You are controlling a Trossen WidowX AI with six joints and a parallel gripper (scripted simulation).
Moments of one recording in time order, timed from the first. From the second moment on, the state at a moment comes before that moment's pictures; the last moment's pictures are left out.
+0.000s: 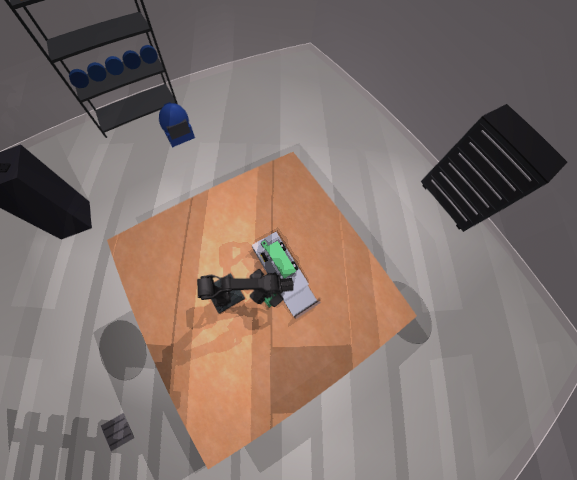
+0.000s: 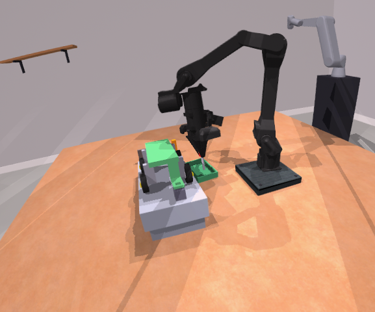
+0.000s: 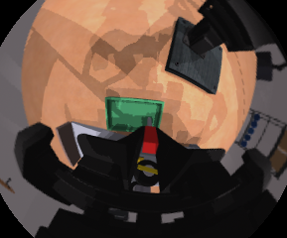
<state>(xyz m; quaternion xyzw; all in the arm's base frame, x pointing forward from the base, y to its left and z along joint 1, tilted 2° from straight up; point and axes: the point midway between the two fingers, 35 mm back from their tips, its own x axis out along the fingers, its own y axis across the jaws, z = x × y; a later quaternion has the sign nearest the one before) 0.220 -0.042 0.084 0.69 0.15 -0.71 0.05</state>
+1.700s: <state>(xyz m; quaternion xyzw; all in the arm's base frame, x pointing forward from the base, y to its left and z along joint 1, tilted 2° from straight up) 0.220 -0.052 0.059 0.69 0.15 -0.71 0.05</state>
